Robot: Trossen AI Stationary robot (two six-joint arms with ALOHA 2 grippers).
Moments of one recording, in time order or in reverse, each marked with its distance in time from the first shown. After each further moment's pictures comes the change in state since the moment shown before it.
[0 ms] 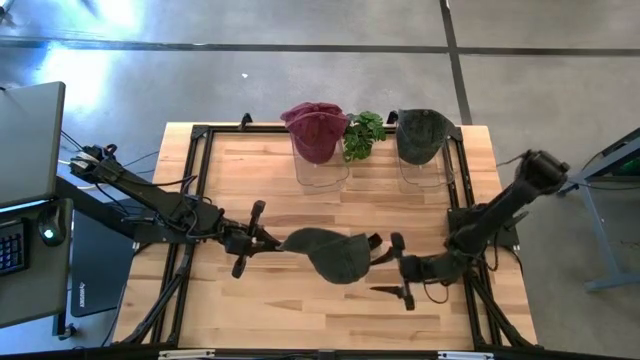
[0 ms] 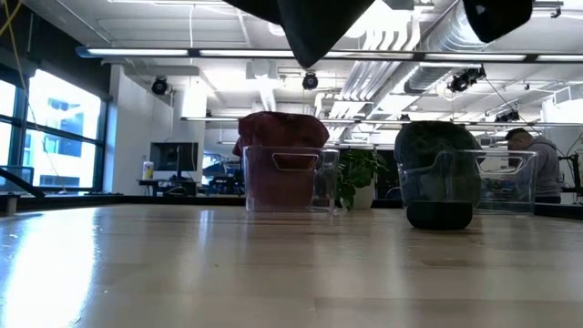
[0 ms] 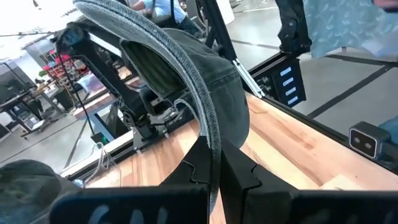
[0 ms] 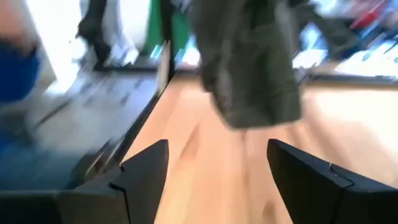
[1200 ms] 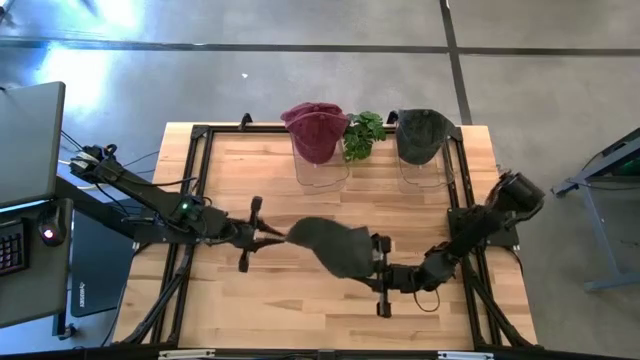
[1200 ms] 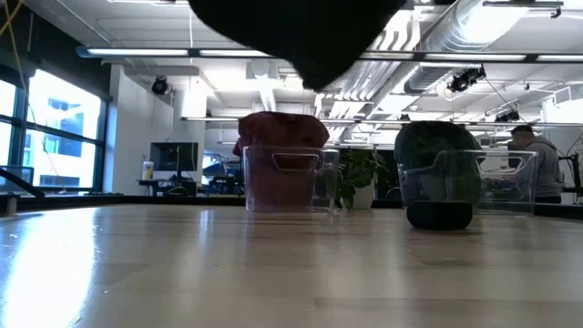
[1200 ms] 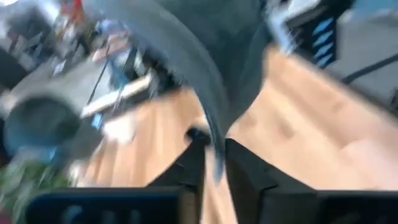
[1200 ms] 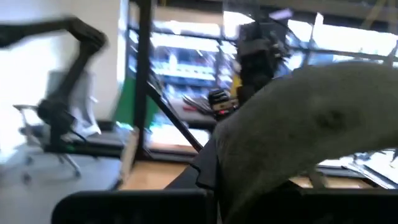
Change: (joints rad) left arm 0.000 0.000 0.000 -0.149 -0.164 -0.110; right arm -0.037 0.372 0.100 0.772 0.088 -0.413
